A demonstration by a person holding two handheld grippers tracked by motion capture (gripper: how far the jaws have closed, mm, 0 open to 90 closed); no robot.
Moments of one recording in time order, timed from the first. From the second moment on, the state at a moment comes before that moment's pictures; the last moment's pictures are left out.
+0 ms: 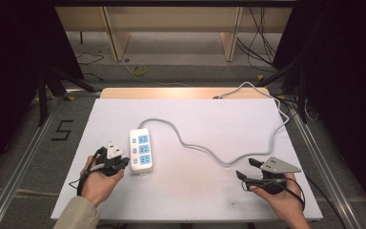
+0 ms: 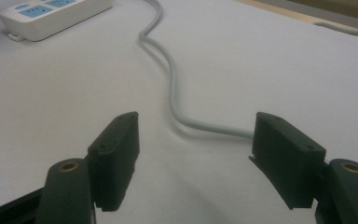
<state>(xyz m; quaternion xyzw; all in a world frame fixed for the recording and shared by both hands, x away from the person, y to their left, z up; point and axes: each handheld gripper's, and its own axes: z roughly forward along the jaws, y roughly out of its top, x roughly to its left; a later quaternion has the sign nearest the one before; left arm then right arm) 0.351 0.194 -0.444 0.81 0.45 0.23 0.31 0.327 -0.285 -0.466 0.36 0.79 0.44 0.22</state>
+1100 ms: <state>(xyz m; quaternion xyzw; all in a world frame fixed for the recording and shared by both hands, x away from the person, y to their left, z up) 0.372 0.173 -0.435 0.82 0.46 0.20 0.28 0.327 -0.286 -0.466 0.36 0.79 0.44 0.22</state>
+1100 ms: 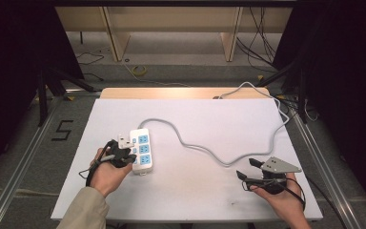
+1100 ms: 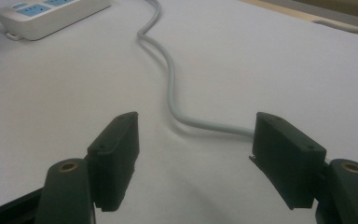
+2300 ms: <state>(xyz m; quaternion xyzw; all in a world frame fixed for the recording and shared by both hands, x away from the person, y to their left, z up) 0.394 0.170 -0.427 0.83 0.47 0.17 0.23 0.327 -0.286 -0.466 0.36 0.79 0.44 0.22</state>
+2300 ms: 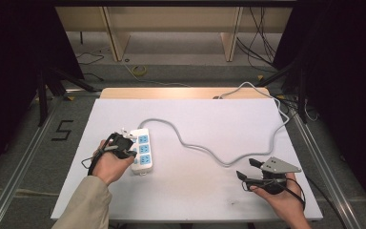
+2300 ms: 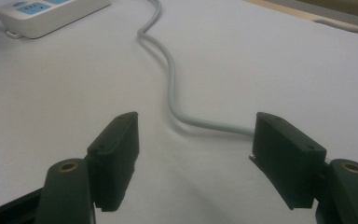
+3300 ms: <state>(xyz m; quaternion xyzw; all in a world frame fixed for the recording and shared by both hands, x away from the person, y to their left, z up) 0.415 0.161 -0.426 0.85 0.48 0.11 0.18 0.326 -0.285 -0.467 0.36 0.79 0.44 0.22</state>
